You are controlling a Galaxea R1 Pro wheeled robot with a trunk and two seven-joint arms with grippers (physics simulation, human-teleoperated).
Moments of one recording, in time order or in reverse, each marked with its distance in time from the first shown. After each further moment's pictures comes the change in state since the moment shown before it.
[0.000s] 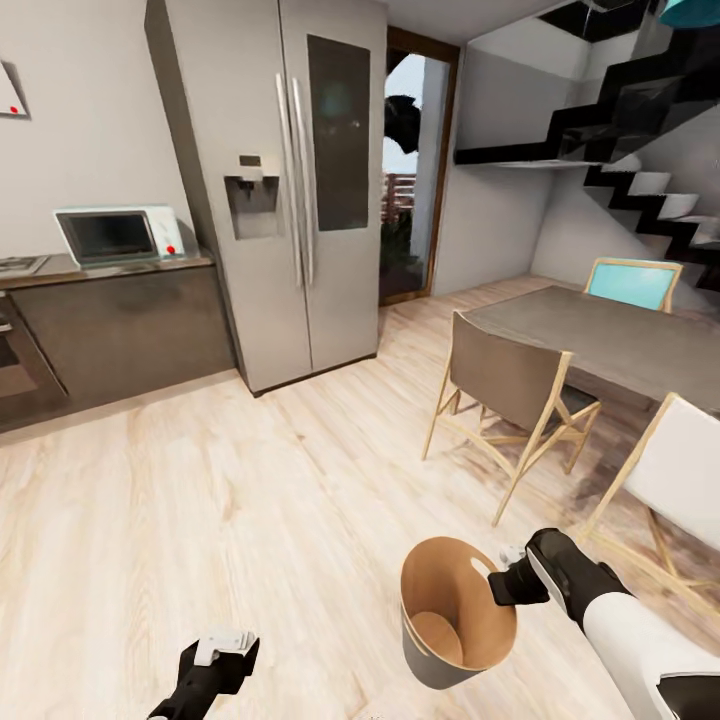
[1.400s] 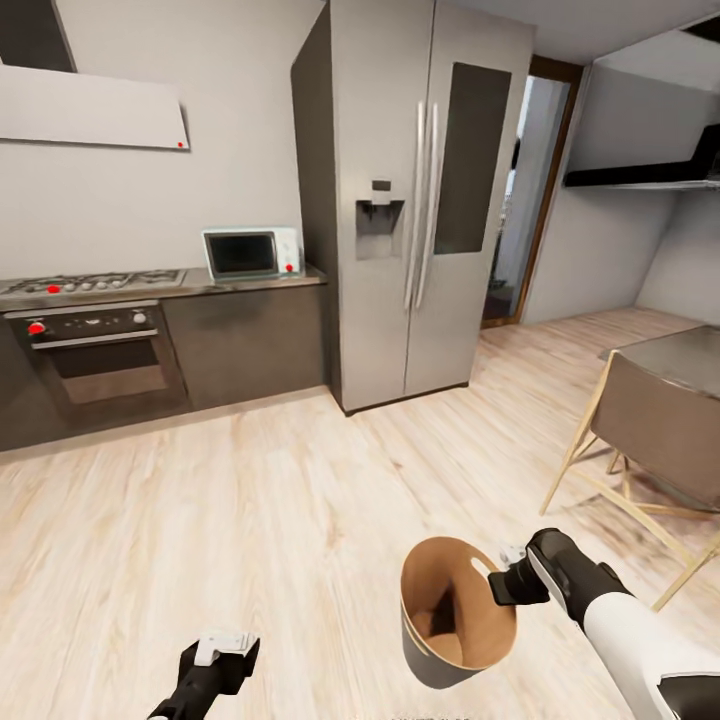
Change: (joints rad) left arm 0.000 0.000 -0.001 0.000 0.001 0.003 0.000; right arm 0.000 -0.001 -0.002 0.000 -0.003 0.001 0.002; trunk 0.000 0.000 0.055
